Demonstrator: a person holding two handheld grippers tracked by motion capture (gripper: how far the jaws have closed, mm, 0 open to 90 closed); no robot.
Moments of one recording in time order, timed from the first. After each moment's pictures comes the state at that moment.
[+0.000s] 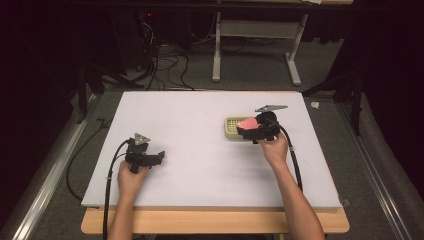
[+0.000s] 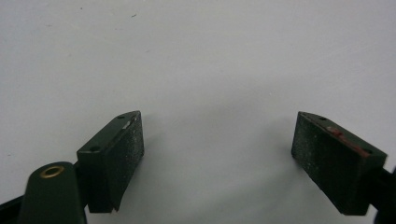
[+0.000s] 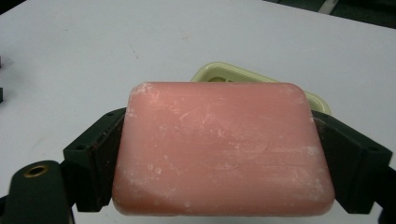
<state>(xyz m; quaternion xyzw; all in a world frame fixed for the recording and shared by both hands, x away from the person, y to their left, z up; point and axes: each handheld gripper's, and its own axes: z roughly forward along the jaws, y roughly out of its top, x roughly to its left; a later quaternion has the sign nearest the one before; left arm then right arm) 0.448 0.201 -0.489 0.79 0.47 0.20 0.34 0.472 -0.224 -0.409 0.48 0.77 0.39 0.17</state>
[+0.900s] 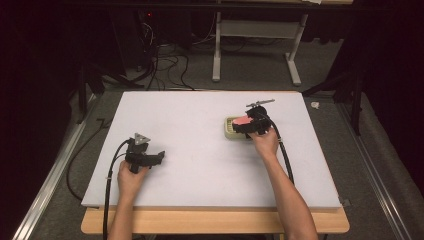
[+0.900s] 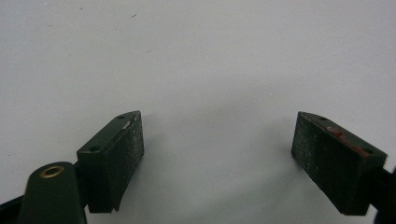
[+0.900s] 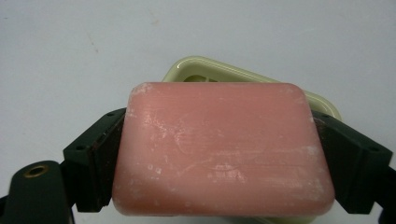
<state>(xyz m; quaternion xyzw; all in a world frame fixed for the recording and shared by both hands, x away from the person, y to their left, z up) 0.448 0.201 -0.489 0.79 0.47 0.20 0.35 0.511 -0.208 -0.428 0.52 0.77 0.33 0.16</state>
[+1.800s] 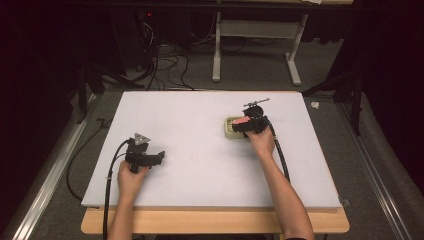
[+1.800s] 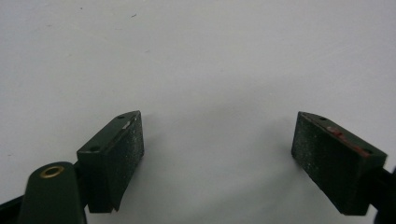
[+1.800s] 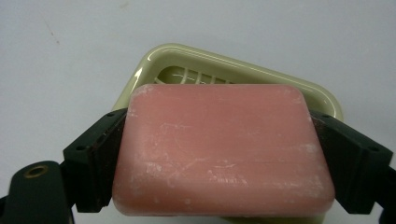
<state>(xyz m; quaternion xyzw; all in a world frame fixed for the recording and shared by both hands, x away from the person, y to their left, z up) 0.448 0.201 -0.489 0.79 0.47 0.20 0.35 0.525 -0.202 -0.439 0.56 0.76 0.29 0.16</state>
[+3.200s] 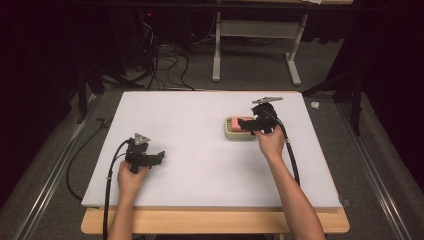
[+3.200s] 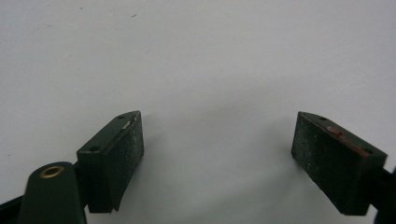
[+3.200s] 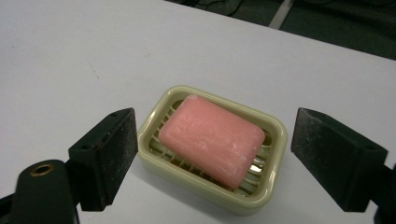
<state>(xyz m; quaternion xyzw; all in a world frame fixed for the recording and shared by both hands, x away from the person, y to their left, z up) 0.448 0.201 -0.489 0.79 0.47 0.20 0.35 0.488 -0.216 -0.393 0.52 0.75 0.35 0.22</state>
